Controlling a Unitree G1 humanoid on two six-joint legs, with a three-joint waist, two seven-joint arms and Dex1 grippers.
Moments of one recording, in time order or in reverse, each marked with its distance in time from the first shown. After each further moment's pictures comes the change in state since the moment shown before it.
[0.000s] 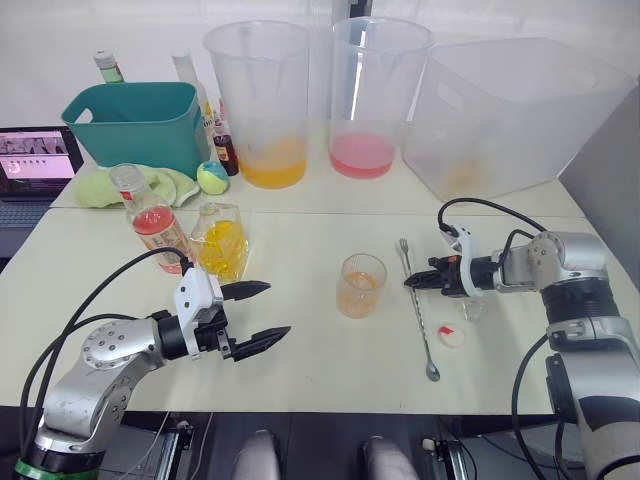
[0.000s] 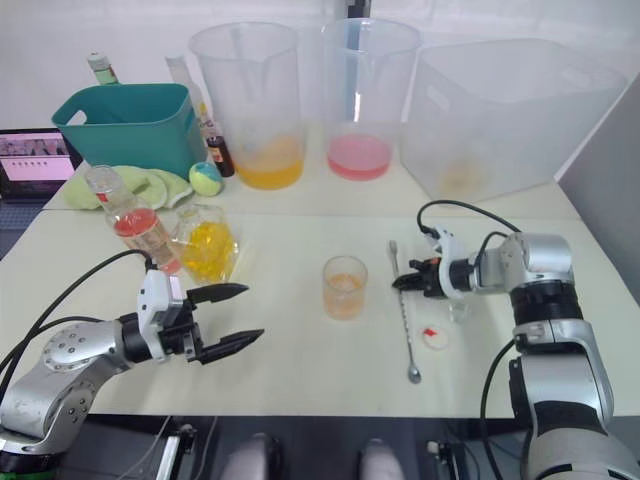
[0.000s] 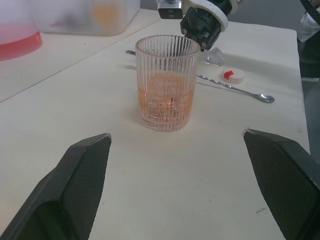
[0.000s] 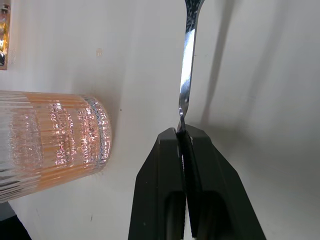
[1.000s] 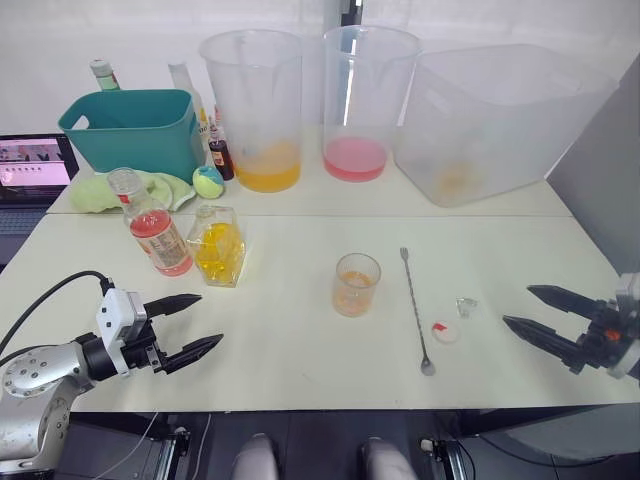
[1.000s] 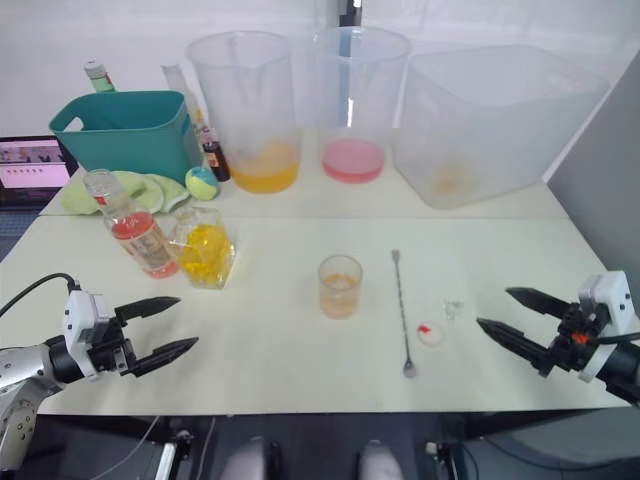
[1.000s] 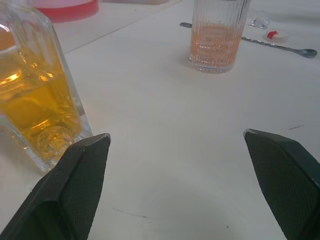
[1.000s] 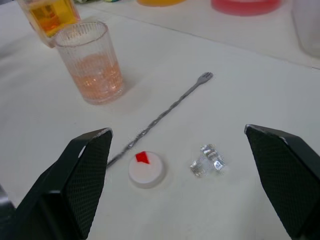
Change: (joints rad) left arm 0.142 0.023 0.208 0.303 0.068 -0.272 -0.171; right arm 1.044 -0.097 -0.666 -0.691 -0.021 -0.913 0.468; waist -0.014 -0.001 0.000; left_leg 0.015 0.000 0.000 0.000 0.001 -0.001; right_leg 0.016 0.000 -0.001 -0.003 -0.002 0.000
